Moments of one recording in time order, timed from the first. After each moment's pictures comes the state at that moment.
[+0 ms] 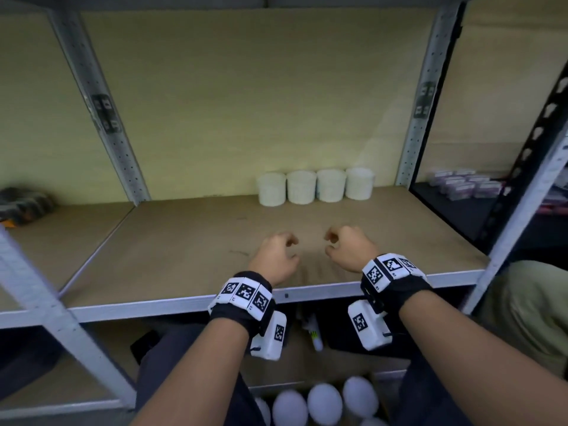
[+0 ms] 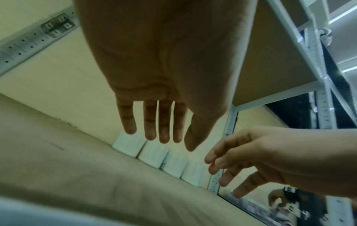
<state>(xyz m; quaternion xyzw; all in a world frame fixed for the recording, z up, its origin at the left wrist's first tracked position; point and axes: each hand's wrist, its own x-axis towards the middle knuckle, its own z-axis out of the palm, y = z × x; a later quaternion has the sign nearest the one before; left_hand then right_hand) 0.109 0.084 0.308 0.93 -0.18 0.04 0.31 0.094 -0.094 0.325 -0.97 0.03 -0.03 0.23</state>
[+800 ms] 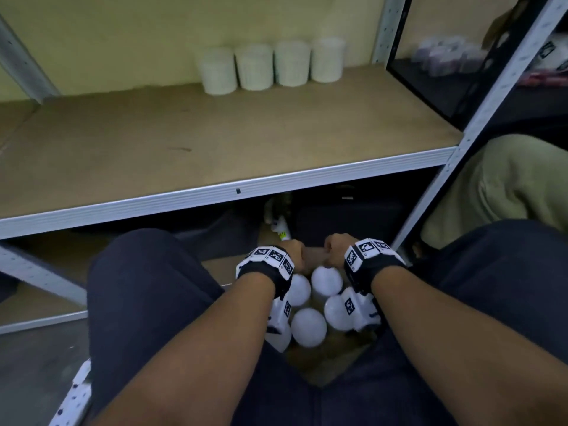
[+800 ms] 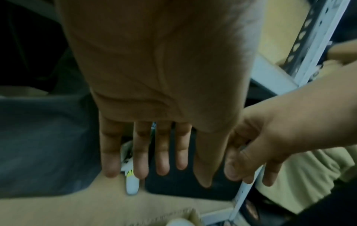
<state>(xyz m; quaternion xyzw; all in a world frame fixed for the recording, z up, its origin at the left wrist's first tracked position) 0.037 -0.002 0.125 0.91 -0.21 -0.33 0.11 -0.003 -0.138 0.145 -0.94 0.11 0.29 0.15</state>
